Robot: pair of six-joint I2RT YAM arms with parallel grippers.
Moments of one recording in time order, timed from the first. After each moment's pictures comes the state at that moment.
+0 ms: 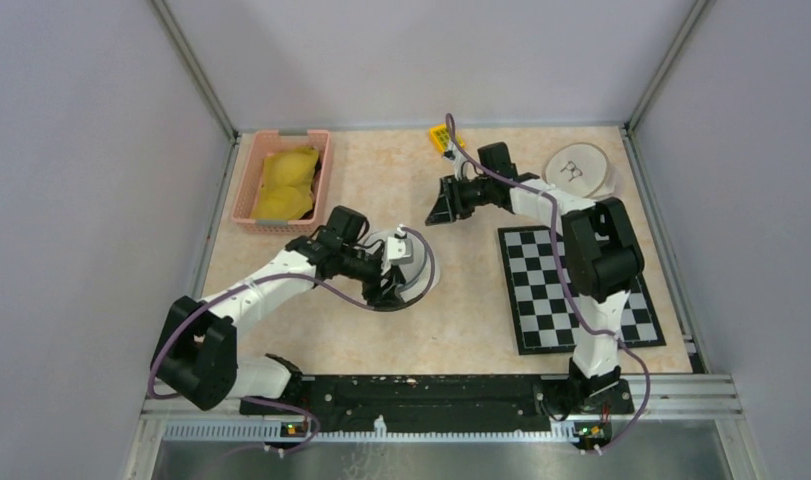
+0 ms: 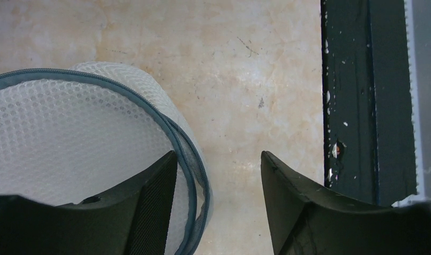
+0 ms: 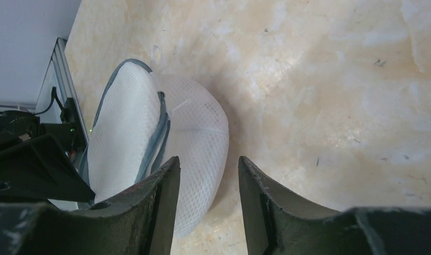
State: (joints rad) left arm -0.52 1.33 0.83 -0.45 0.86 0.67; right arm 0.40 1.99 1.38 -0.17 -0.84 0.15
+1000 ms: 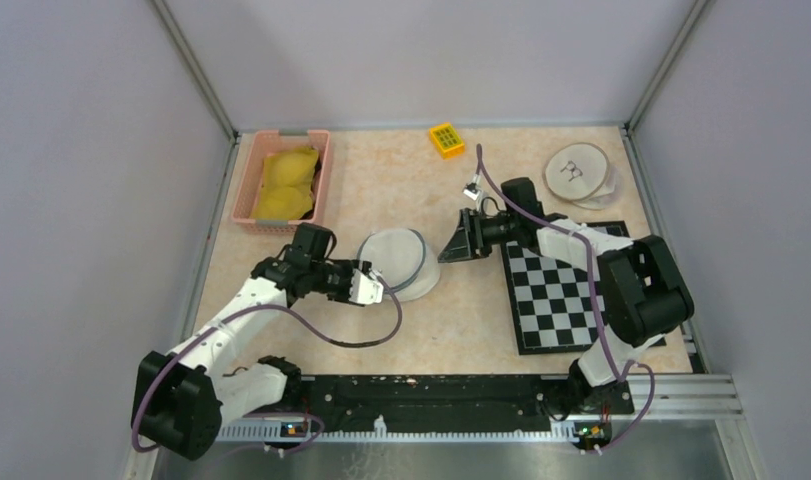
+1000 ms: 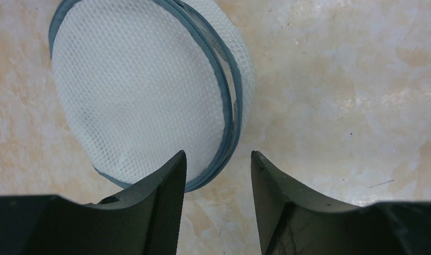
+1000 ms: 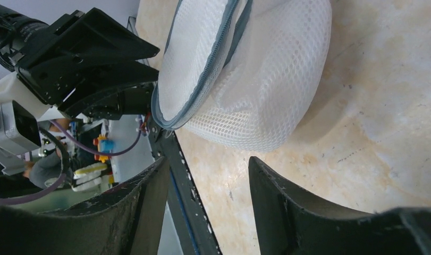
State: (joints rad) left arm -0.38 1.08 0.70 -0.60 0.65 1.29; right arm 0.39 1.65 0.92 -0.04 -0.97 0.43
